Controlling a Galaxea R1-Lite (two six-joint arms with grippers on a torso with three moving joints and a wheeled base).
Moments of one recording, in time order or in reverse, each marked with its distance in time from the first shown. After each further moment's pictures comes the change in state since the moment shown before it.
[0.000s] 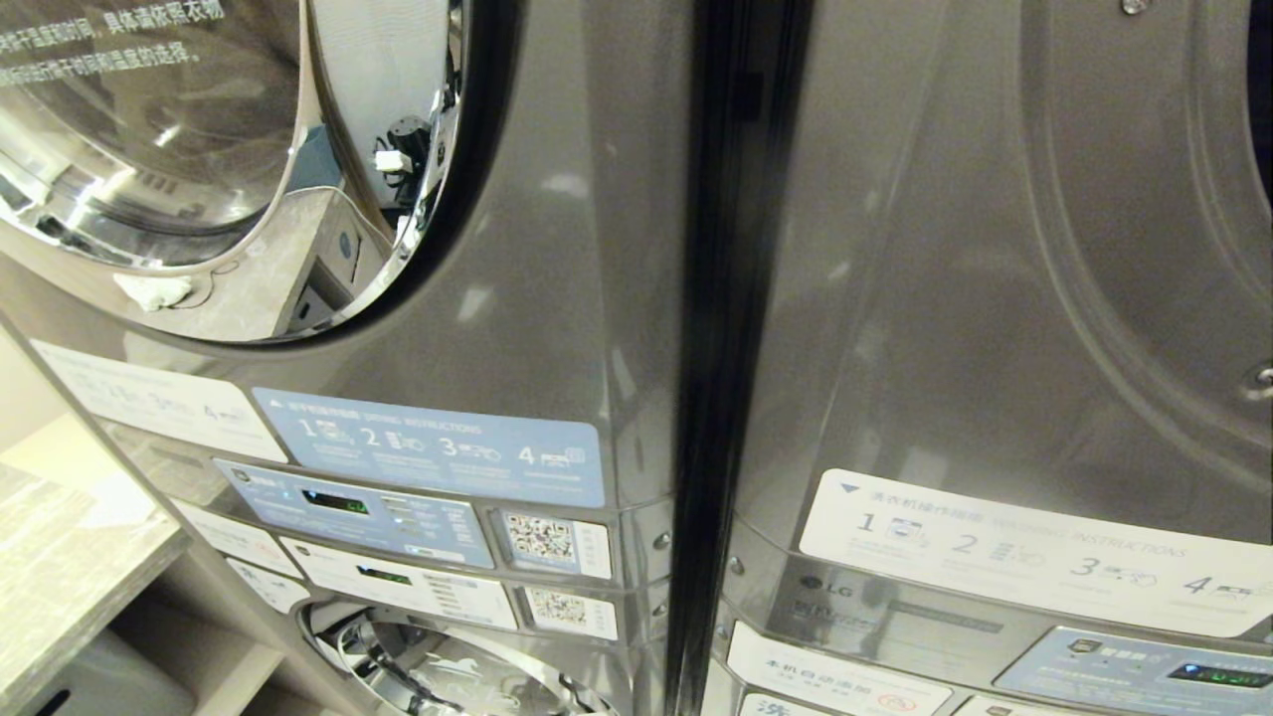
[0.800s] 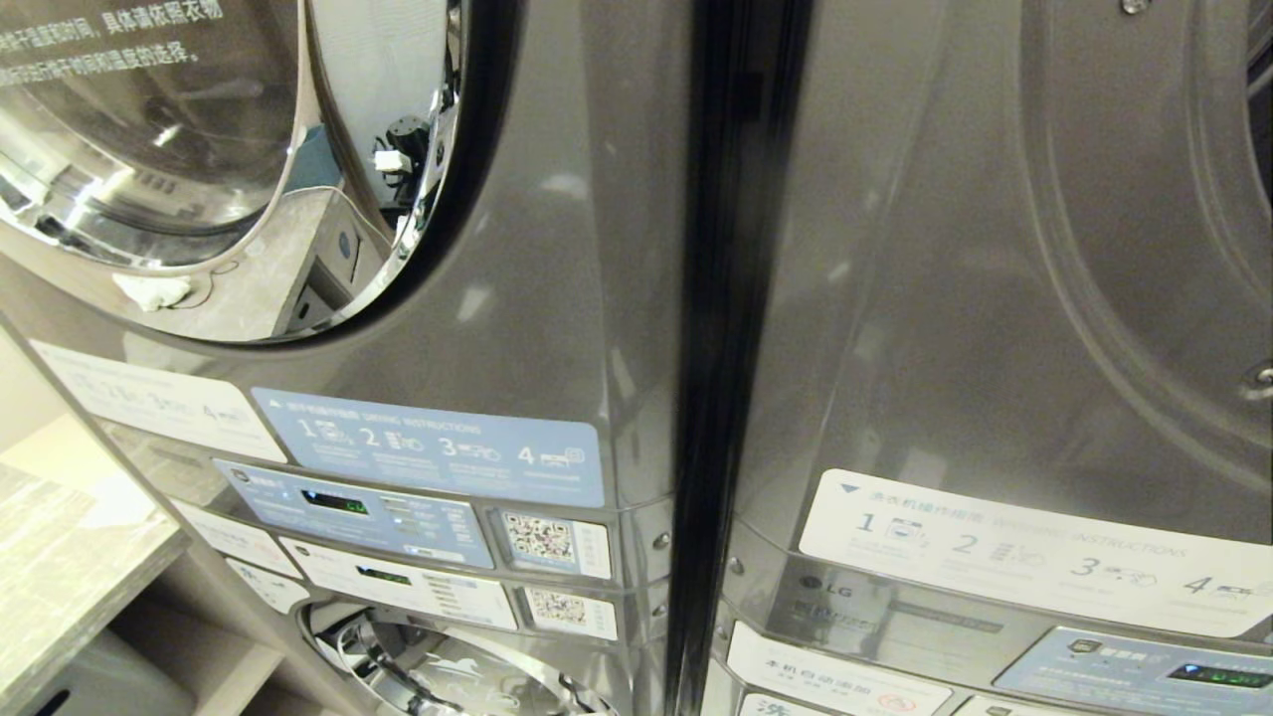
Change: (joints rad) left arm 0.000 0.000 0.000 0.000 0.000 0.000; right arm -0.041 -0.004 0.016 0.156 0.044 0.009
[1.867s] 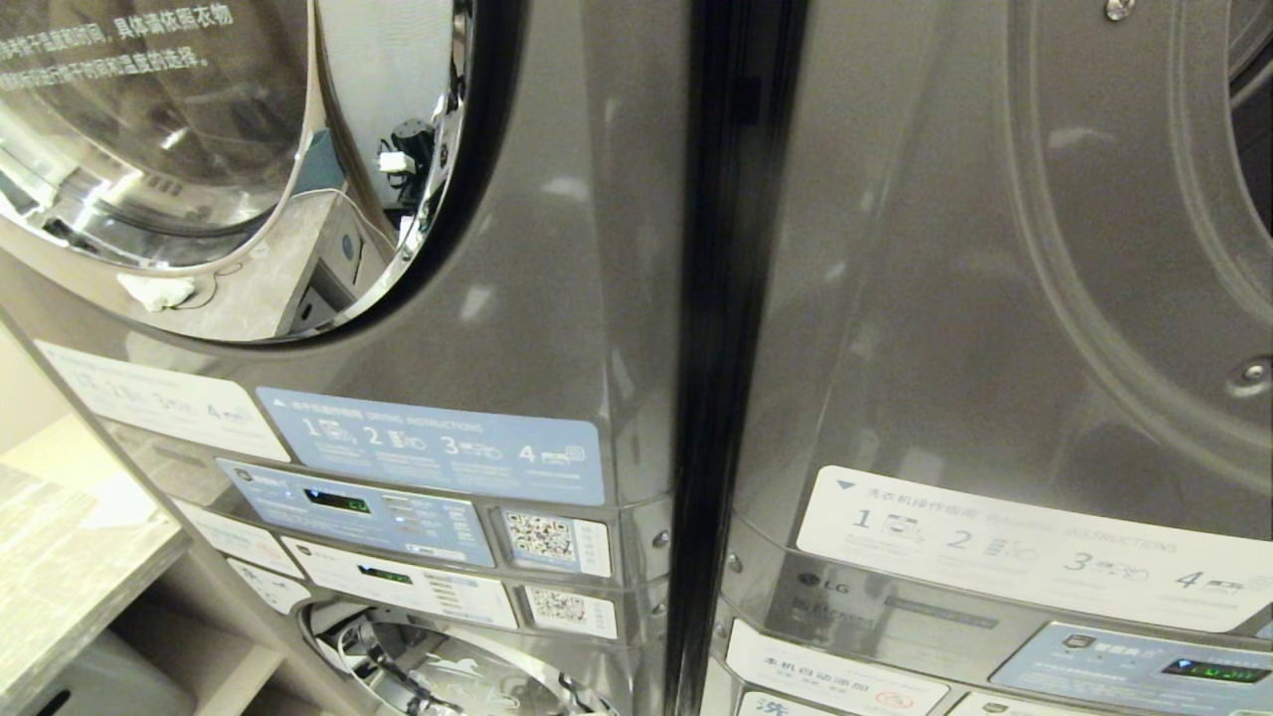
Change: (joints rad) left arm 0.000 0.000 0.000 0.000 0.000 0.000; right arm -0.003 -1.017 1.054 0.005 0.132 -0.069
